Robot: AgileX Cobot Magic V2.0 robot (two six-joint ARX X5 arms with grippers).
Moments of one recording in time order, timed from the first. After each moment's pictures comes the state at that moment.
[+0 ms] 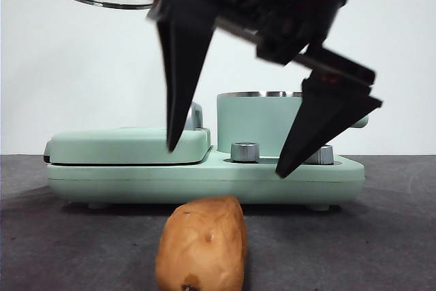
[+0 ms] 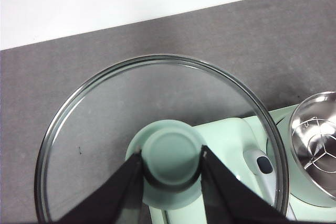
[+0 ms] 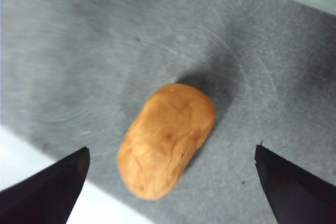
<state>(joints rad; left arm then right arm) -0.30 1.83 2.32 -1.18 -0.05 -0.01 0.98 1.49 1.04 -0.70 -0.07 0.65</state>
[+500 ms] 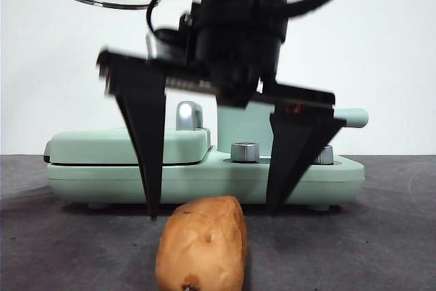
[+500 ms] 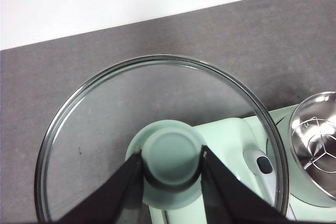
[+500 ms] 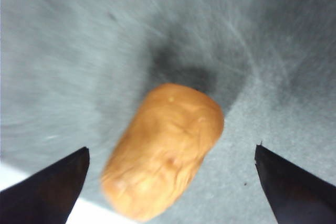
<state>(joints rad) -0.30 1.83 2.32 -1.18 -0.05 -0.01 1.01 1.75 1.25 -0.89 -0.06 0.66</state>
